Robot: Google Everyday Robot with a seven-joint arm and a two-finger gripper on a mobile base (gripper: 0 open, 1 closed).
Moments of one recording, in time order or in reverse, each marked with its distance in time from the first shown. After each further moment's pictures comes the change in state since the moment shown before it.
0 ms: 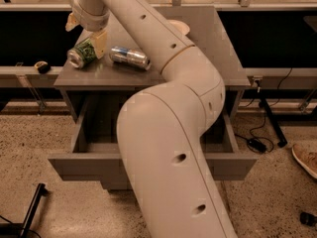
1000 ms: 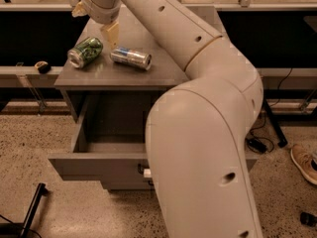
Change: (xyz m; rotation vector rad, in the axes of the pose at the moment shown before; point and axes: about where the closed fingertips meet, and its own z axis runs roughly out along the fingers) arm 0.019 0.013 -0.047 0.042 0.118 -0.008
